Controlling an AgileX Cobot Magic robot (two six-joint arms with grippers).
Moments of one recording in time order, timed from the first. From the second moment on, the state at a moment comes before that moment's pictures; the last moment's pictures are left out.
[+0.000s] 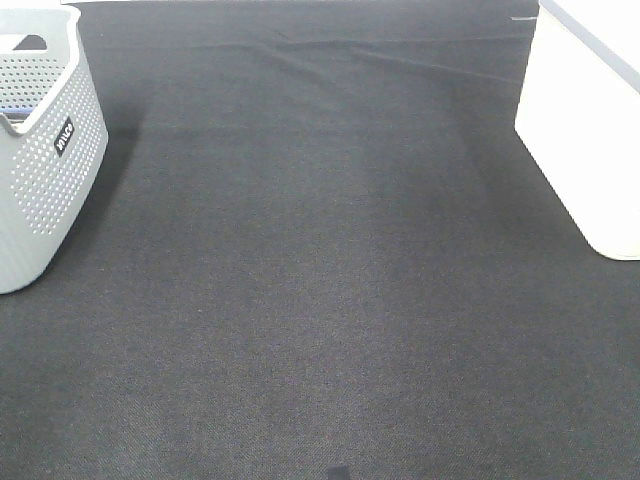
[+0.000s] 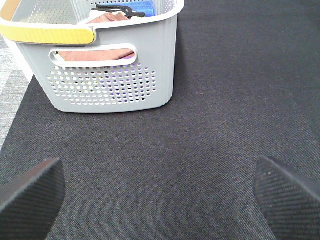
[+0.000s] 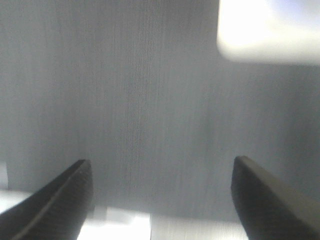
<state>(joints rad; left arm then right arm) 0.00 0.00 -0.50 0.00 1.05 0.00 0.04 1.18 -1.08 0.12 1.22 -0.10</state>
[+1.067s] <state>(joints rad) 0.00 0.00 -0.50 0.00 1.05 0.00 0.04 0.10 -0.51 0.07 1.07 -0.09</state>
